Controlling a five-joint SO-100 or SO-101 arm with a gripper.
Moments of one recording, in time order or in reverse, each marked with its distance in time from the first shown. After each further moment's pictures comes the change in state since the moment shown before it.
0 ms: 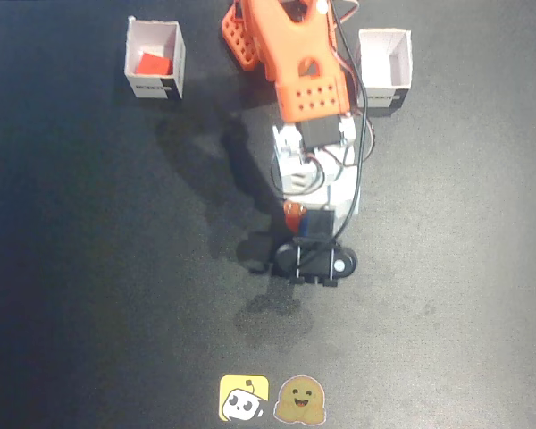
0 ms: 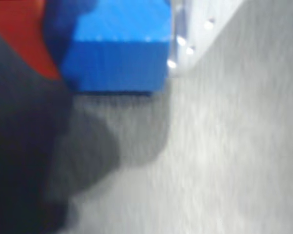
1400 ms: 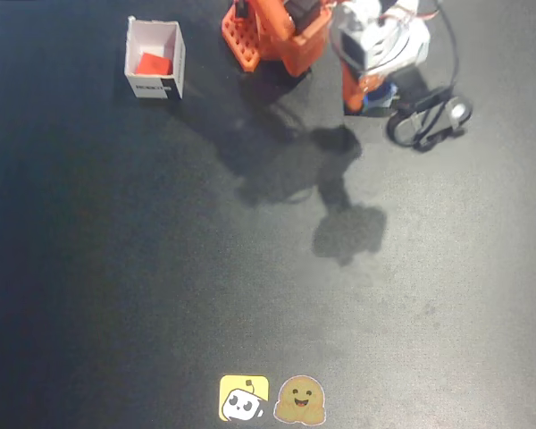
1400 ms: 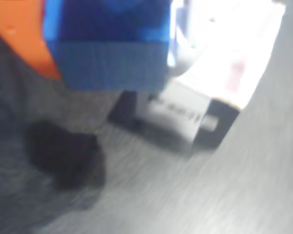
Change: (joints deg) arm -34.5 29.0 -7.7 45.2 3.2
